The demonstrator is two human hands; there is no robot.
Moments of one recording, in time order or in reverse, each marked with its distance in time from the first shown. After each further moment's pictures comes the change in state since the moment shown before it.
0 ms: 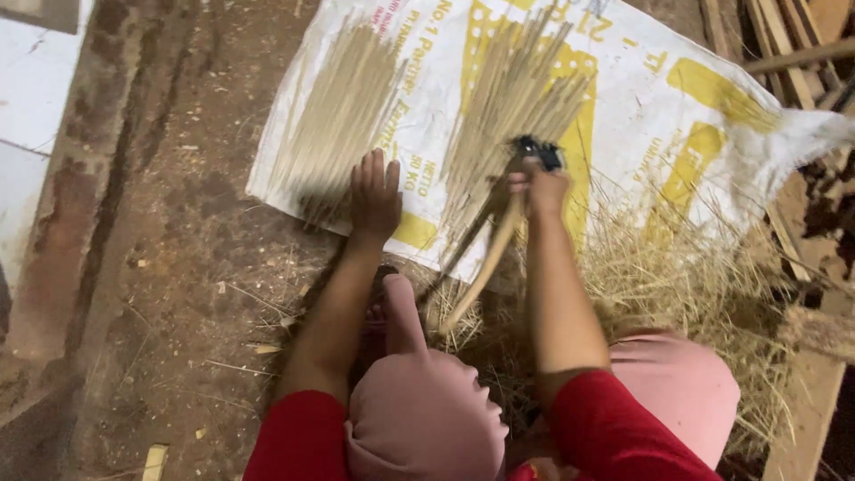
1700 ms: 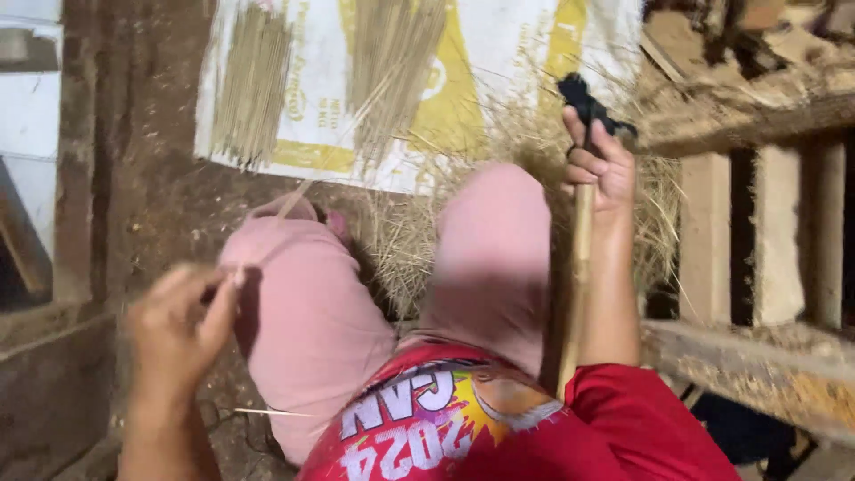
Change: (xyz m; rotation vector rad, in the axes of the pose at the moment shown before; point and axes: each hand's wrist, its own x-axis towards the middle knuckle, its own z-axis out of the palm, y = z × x) left_hand -0.055 0.193 -0.554 -0.290 -0.312 -0.214; right_hand -0.210 -0.160 -0.395 1.169 -1.112 0.219
